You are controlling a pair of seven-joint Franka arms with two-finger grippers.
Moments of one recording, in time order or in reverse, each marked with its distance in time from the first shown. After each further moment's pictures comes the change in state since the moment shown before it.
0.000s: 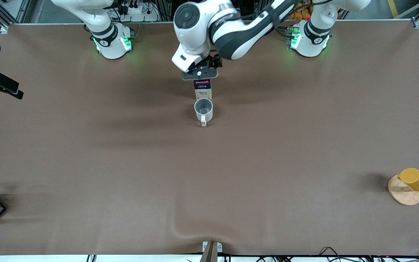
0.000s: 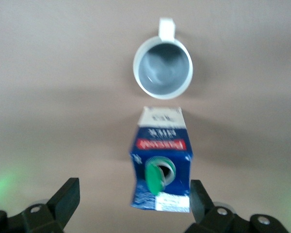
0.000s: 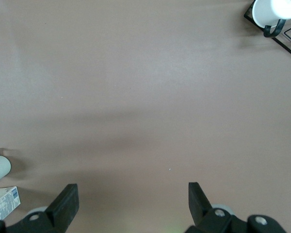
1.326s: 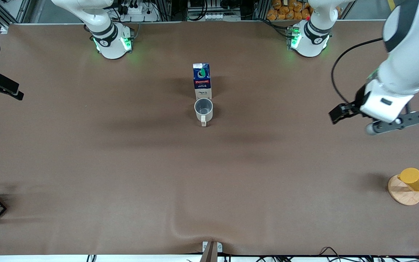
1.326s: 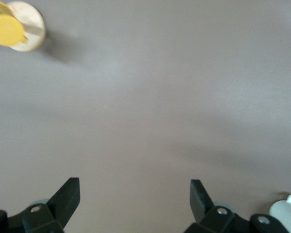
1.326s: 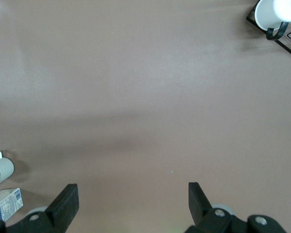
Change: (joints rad) left arm 0.835 -0.284 0.012 -0.016 0.012 -0.095 0.727; right arm 0.000 0.001 -0.001 0.000 0.011 0.011 0.000
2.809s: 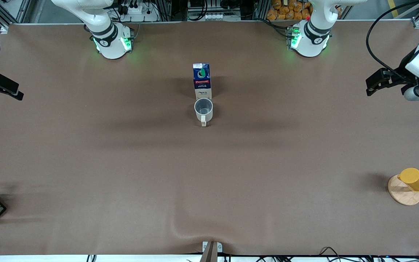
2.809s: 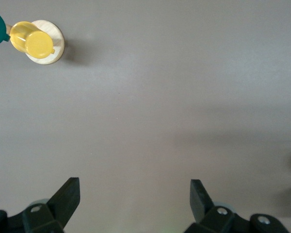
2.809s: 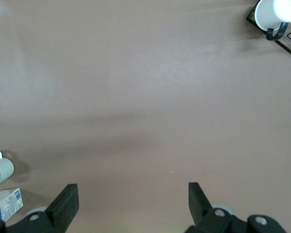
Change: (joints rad) left arm -0.401 -0.148 0.526 -0.032 -0.084 -0.111 0.334; right arm 0.000 0.000 0.000 0.000 0.000 0.001 0.000
